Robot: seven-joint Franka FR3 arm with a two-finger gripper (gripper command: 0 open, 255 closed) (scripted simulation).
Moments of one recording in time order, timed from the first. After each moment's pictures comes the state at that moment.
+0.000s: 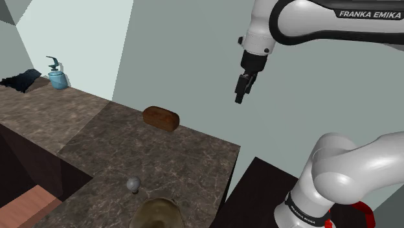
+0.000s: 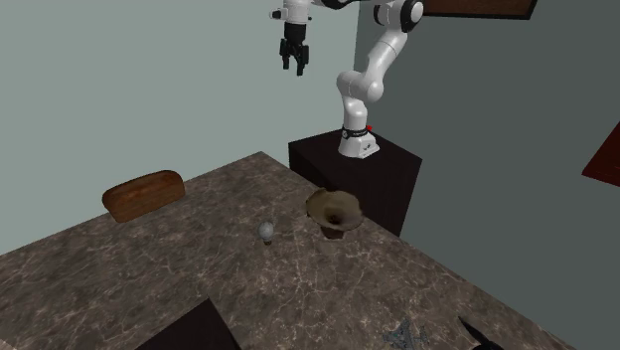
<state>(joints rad) 0.01 -0.80 0.00 -2.40 -0.07 1.68 -0.09</state>
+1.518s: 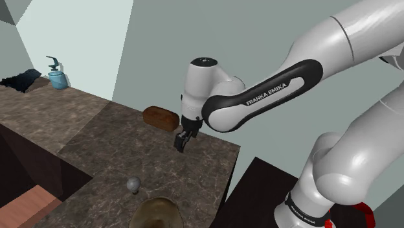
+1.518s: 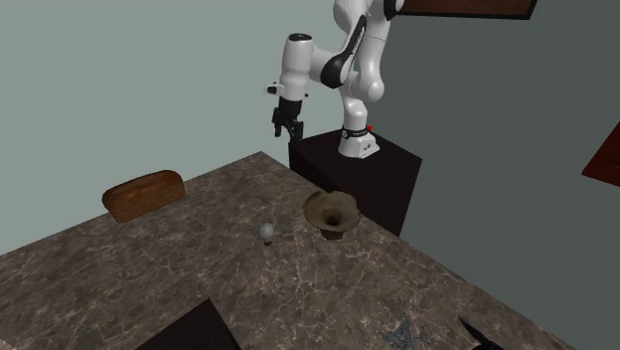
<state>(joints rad) 0.06 -0.28 0.29 -2.53 -0.07 2.41 0.26</state>
